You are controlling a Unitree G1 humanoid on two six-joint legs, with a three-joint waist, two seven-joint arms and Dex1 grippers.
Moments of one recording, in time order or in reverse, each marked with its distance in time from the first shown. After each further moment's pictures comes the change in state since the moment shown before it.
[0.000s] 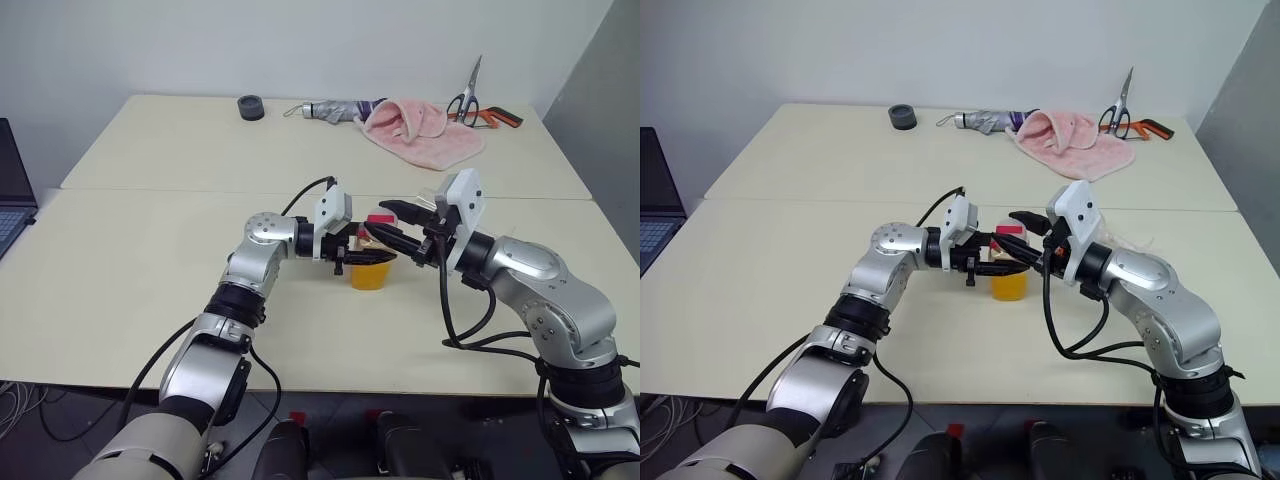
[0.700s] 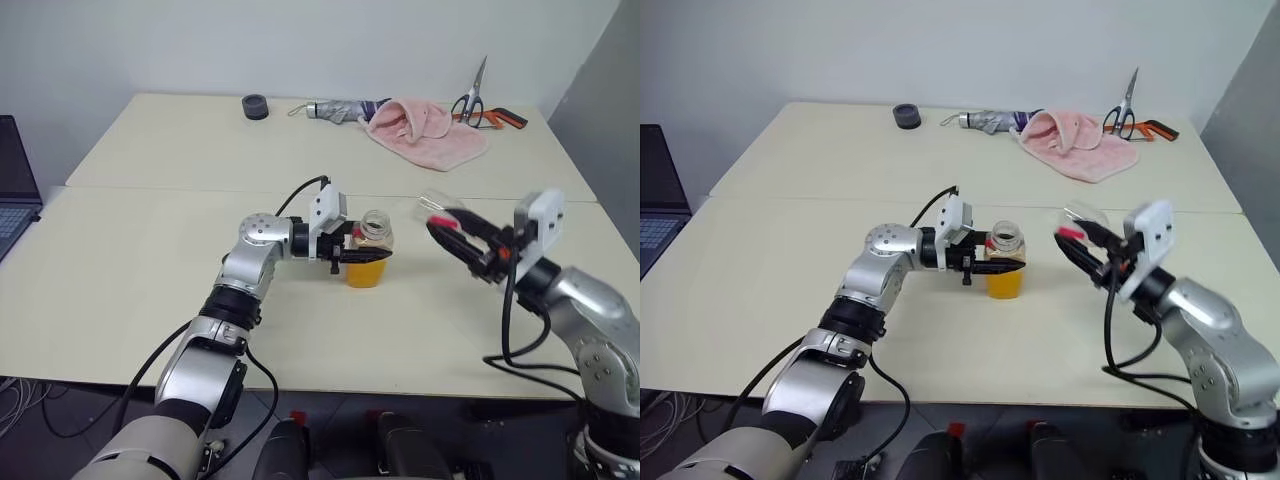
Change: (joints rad) left arm 0.025 0.019 0.014 -0.033 -0.002 0.009 0.026; right arm 0.328 -0.033 -0.286 -0.095 0.092 -0.003 -0.048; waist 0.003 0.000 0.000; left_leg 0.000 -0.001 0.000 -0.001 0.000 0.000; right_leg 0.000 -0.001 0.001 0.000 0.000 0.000
